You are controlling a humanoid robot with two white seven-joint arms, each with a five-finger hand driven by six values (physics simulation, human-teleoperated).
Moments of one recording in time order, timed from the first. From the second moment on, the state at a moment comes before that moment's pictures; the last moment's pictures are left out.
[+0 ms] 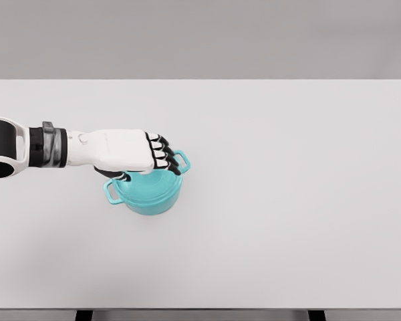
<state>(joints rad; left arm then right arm) -0.72 0.79 -0.77 -1.71 -0.42 -0.61 -0.61 0.00 0.00 0.50 -0.06 0.16 -0.04 0.30</state>
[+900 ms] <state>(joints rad) -0.72 0.79 -0.78 -1.69 -0.49 -0.61 -0.61 0.00 0.00 0.50 -0.06 0.16 -0.04 0.30</state>
